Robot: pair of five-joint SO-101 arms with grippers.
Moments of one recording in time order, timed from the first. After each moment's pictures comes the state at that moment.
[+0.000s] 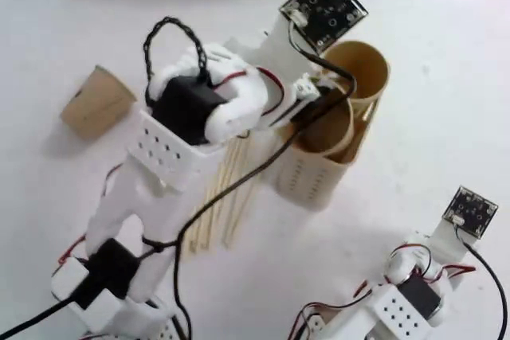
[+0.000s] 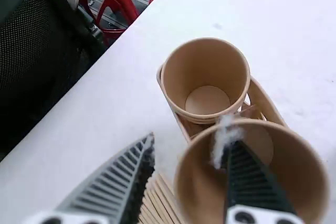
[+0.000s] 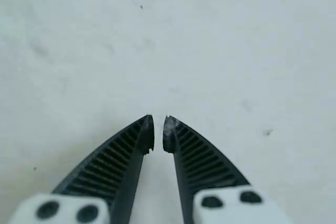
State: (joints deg) left arm 32.0 -0.9 -34.5 83.7 -17.3; right arm 45.4 -87.3 96.8 48.4 16.3
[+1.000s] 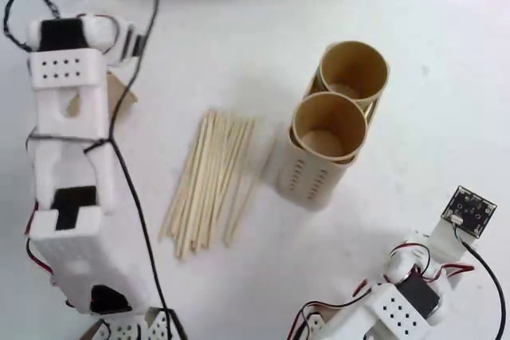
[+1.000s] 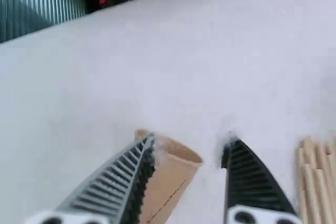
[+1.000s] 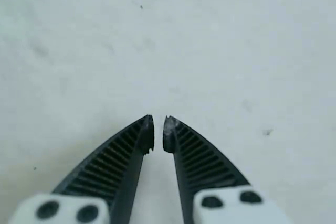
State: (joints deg) left arm -13.0 19.1 -34.3 76.4 -20.1; right arm 45.4 -87.3 96.8 48.4 16.3
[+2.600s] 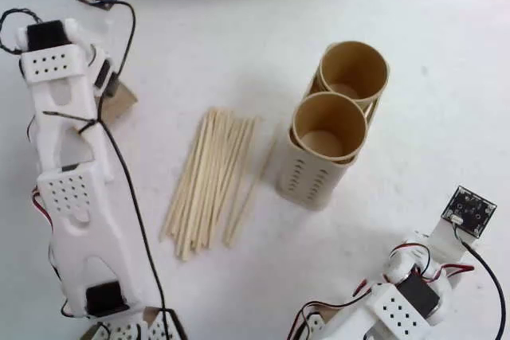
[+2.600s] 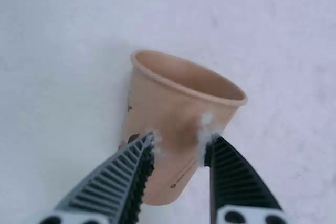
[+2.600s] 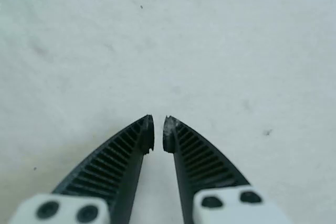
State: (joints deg) left arm -21.2 51.3 -67.5 99.8 -30.9; right arm 45.4 -87.3 96.8 48.4 16.3
